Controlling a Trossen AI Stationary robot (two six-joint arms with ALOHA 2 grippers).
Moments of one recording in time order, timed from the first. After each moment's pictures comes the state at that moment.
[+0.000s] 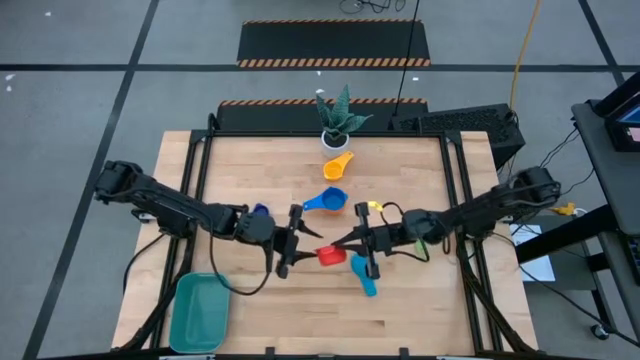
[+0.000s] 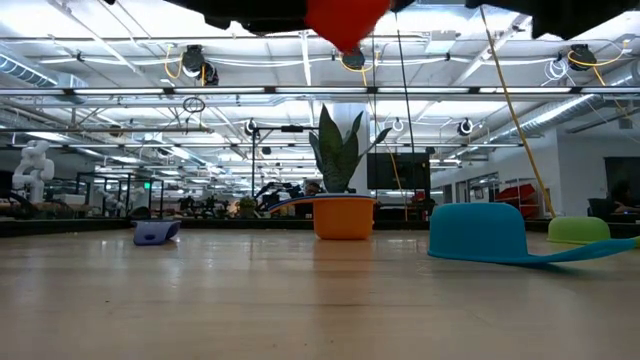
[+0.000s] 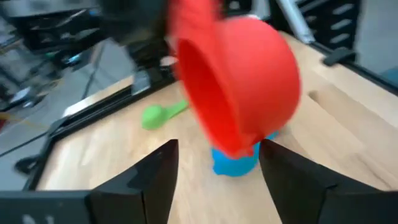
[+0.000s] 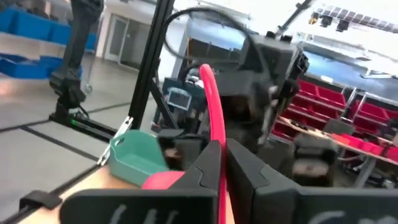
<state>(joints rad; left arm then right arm) -0.27 1.43 0.87 0.23 -0.15 0.35 0.26 1.45 0.64 0.95 0.03 -0.28</state>
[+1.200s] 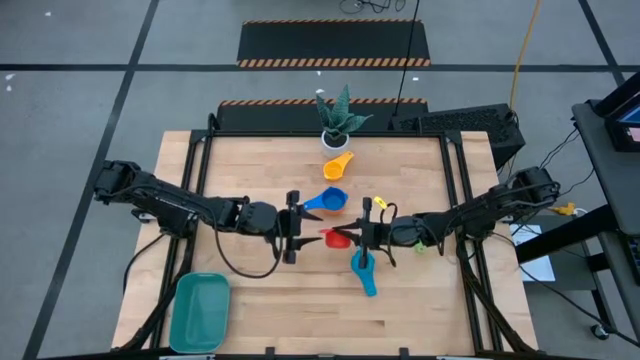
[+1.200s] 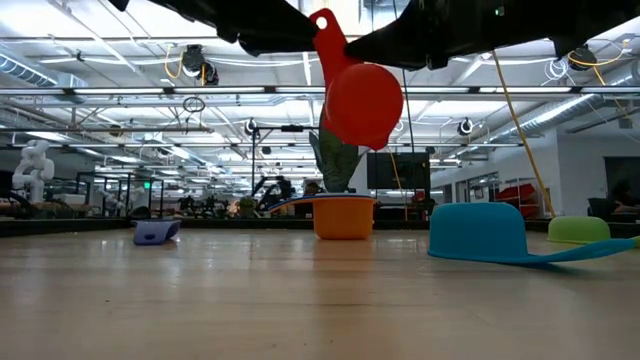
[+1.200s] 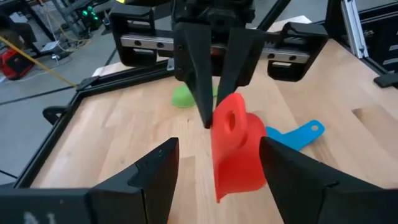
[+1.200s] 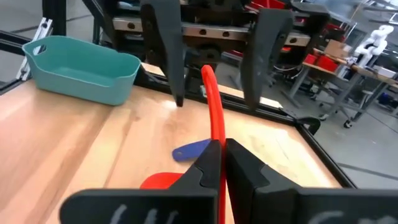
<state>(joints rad) -0.20 1.42 0.87 0.20 -0.21 0.17 0.26 1.46 0.61 0.70 0.37 -0.22</state>
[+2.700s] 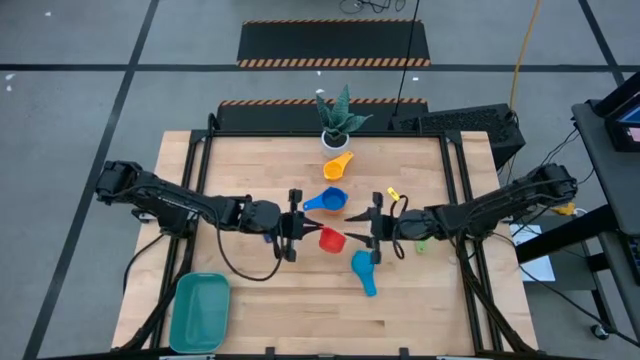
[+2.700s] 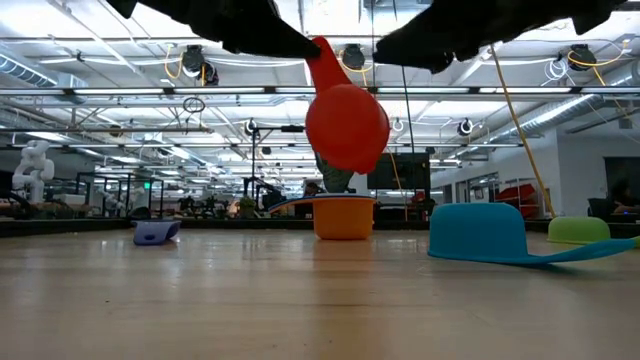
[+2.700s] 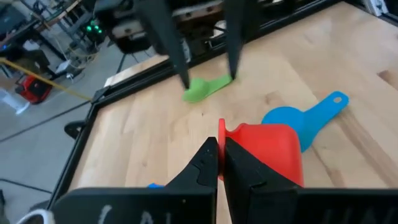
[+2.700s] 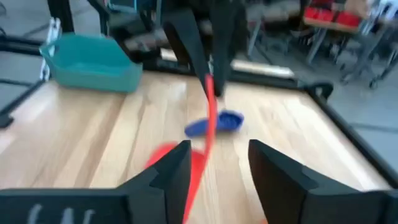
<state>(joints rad) -0.19 1.44 0.87 0.20 -0.21 0.36 0.25 1.26 0.61 0.36 0.33 -0.04</state>
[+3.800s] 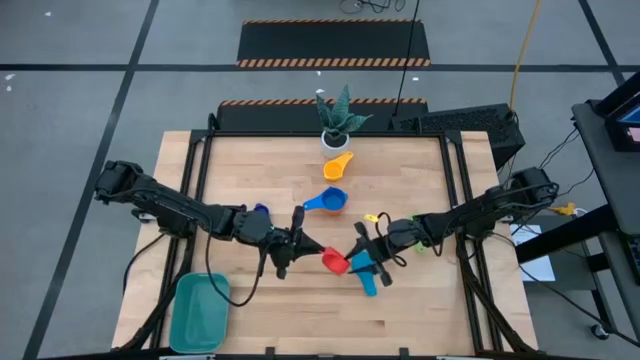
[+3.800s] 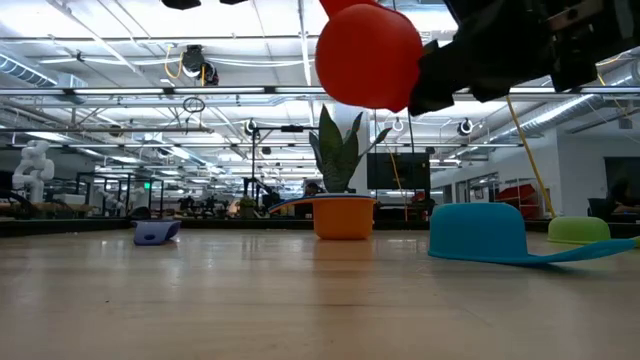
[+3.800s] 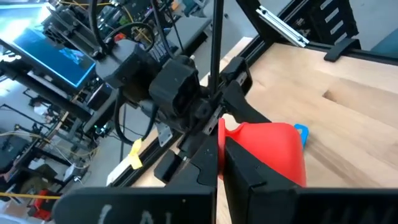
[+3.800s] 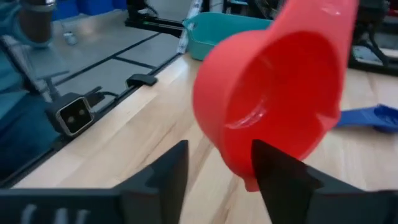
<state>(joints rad) -0.28 1.44 0.87 0.35 -0.08 0.72 0.25 1.48 0.52 0.67 -0.19 -0.05</state>
